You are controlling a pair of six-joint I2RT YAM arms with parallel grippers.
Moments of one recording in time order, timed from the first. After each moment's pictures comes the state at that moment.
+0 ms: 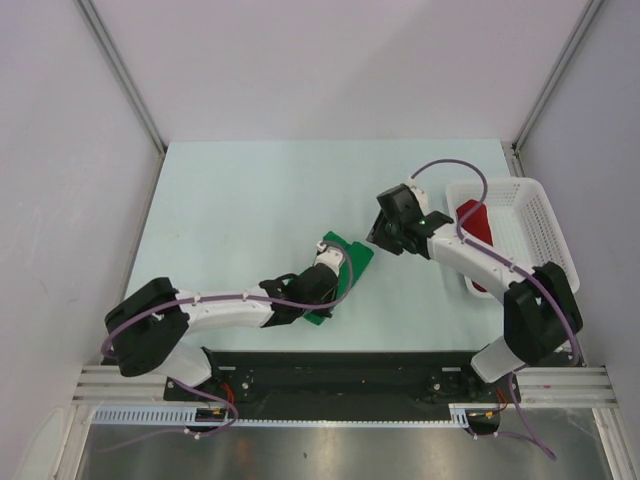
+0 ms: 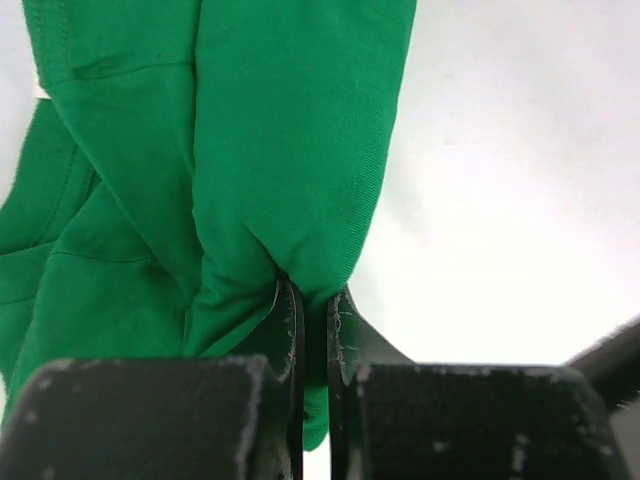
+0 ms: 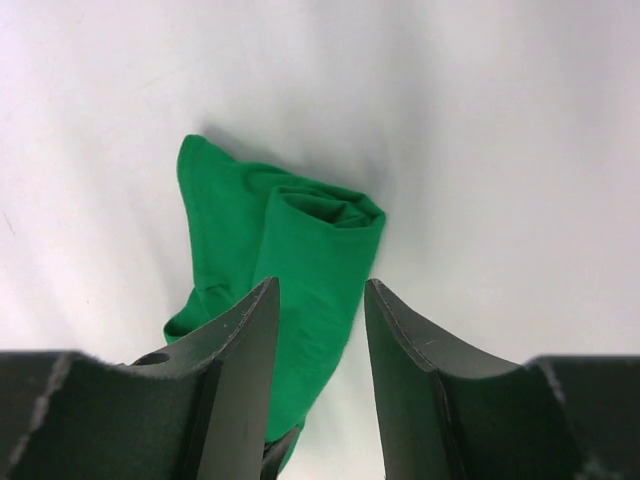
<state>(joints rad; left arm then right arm) -1.04 1.47 0.71 -0.09 -0.25 -0.52 0.59 1.56 1.14 -0.47 0.18 0.93</state>
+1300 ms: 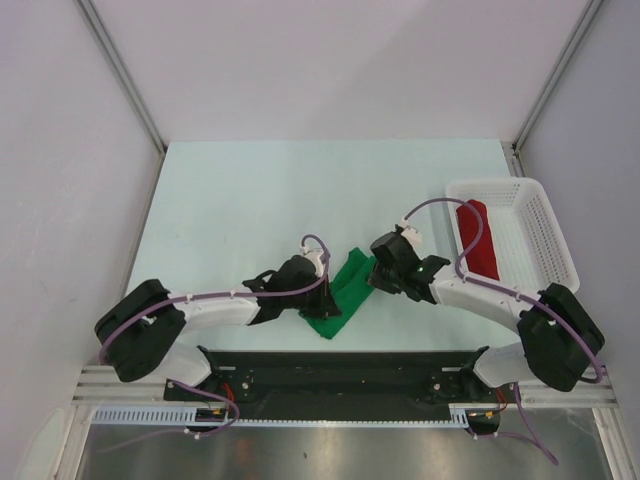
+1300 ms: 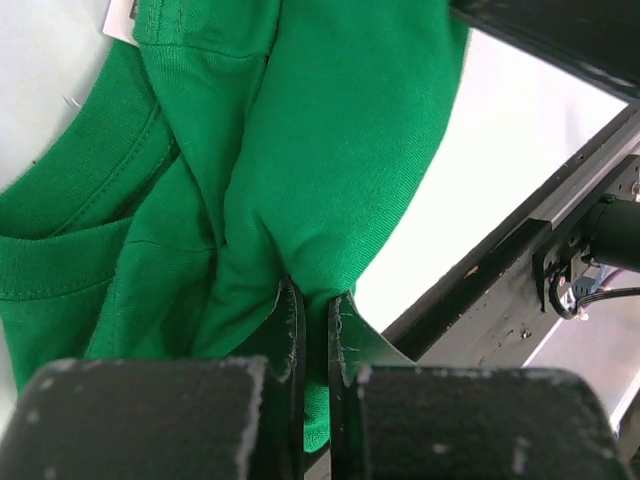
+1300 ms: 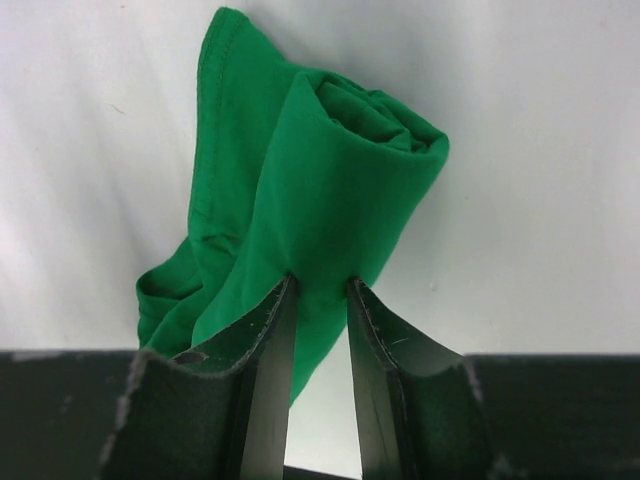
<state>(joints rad) -0.88 1.42 0.57 0.09 0.19 -0.77 0.77 1.35 0.77 -0.33 0.24 1.02</state>
